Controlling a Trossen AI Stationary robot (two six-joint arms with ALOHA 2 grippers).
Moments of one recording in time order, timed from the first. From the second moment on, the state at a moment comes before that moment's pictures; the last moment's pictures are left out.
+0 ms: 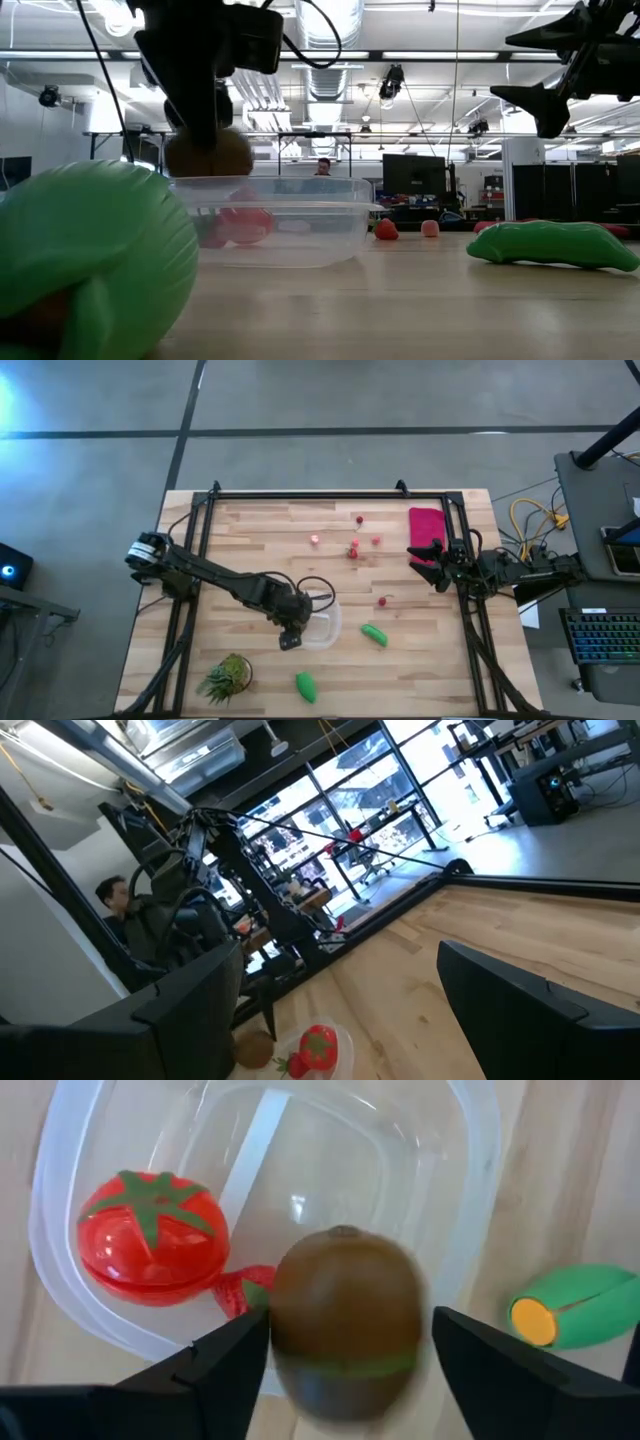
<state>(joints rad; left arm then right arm) -0.28 1.67 1.20 -0.69 0.05 -0.58 0.10 0.05 0.01 0.21 0.32 0.52</state>
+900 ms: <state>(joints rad) 0.30 1.64 1.33 -0.68 -0.04 0.12 0.10 0.05 0.01 0.21 0.32 0.52</state>
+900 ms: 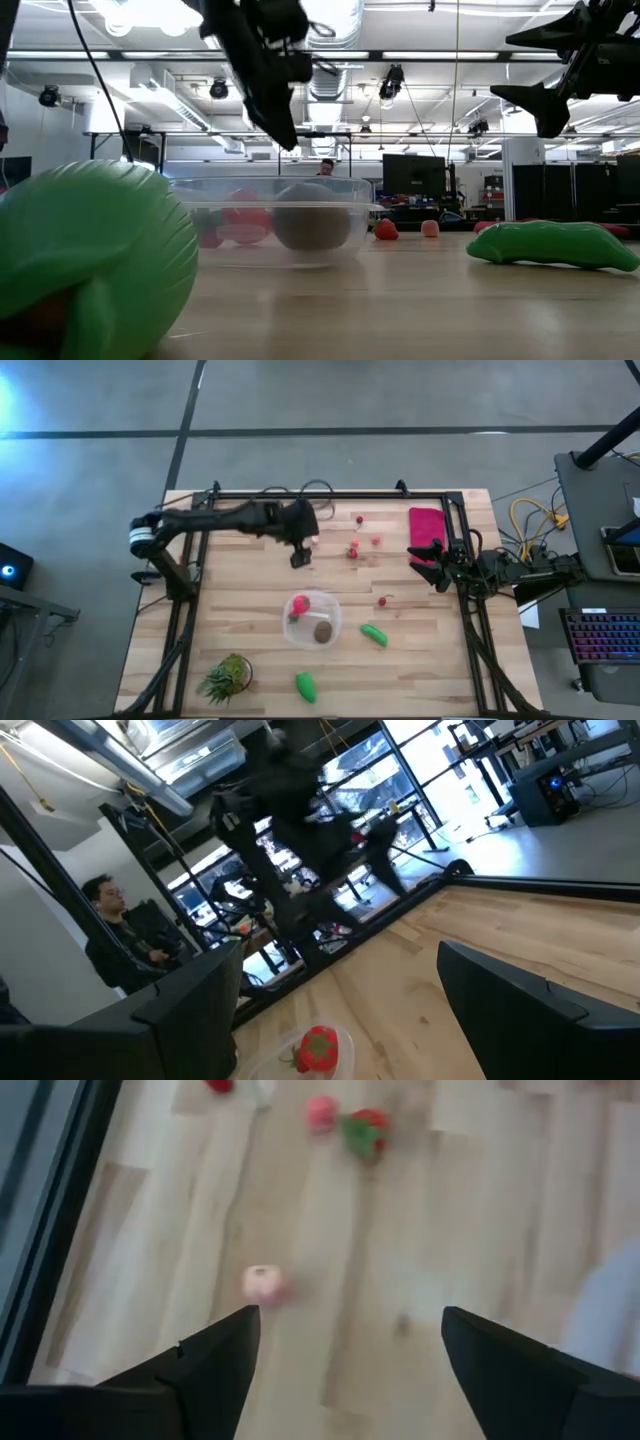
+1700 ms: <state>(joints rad) 0.43 1.96 1.40 -0.59 0.03 0.30 0.10 0.05 0.01 0.21 0.32 0.52</state>
